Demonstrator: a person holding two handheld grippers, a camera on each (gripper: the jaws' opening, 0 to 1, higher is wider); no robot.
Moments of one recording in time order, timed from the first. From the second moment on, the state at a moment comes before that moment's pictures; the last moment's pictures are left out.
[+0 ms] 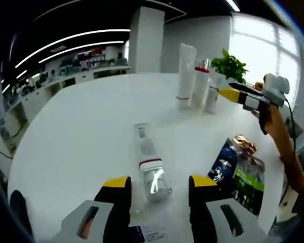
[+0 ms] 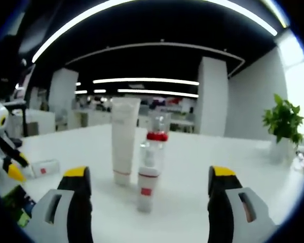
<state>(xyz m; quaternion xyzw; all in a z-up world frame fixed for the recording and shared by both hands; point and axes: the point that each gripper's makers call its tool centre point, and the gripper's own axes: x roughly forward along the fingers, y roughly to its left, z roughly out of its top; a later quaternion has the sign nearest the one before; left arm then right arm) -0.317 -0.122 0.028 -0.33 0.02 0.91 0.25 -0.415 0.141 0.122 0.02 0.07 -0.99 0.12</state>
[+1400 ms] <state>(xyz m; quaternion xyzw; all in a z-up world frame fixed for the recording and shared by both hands) -0.332 -0.118 0.130 -0.31 0.16 0.91 0.22 -0.394 0.146 0.181 -0.11 0.03 -0.99 0.11</state>
